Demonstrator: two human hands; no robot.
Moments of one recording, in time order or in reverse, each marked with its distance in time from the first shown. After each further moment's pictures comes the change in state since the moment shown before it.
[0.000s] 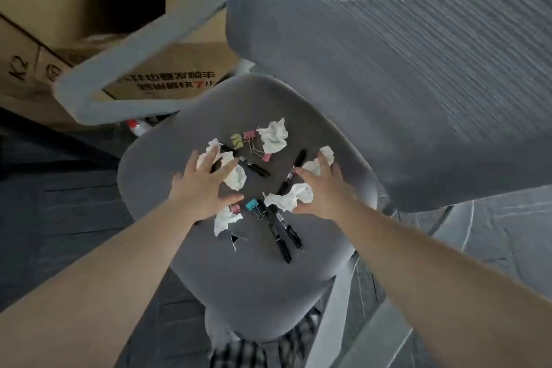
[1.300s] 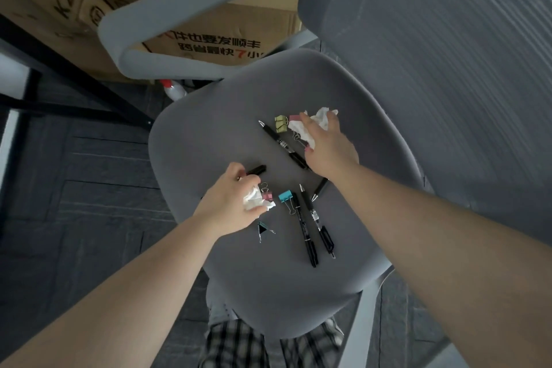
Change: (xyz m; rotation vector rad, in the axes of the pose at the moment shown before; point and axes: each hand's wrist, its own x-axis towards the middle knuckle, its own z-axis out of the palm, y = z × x) left_hand -0.013 -0.023 0.067 -0.392 0.208 0.020; right_hand 0.081 -0.076 -0.013 0.033 0.243 -0.132
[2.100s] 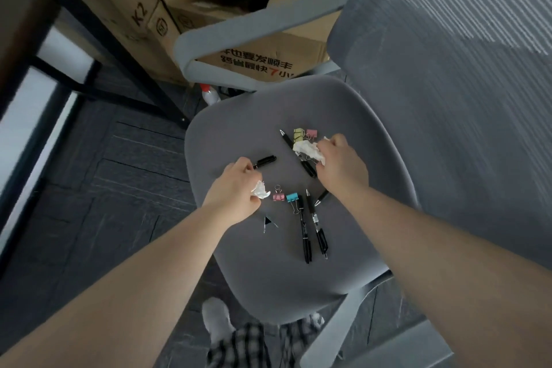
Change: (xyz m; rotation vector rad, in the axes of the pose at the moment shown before) left_hand -0.043 0.037 -0.042 0.118 0.104 -0.137; right_hand -0.047 -0.018 -0.040 -0.093 0.073 -0.175
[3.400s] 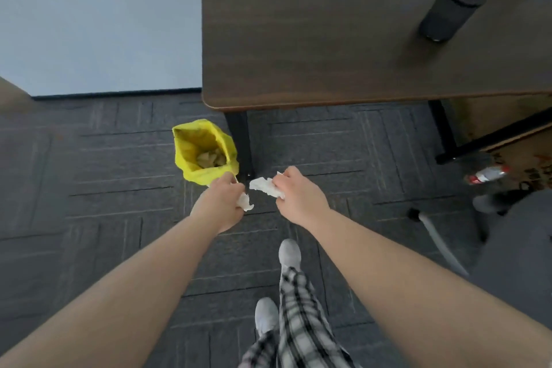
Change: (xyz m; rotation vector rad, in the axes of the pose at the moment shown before) left_hand -0.751 -0.279 0.240 -0.530 0.351 -1.028; right_hand -0.581 -0.479 0.299 -0.489 -0.539 -1.273
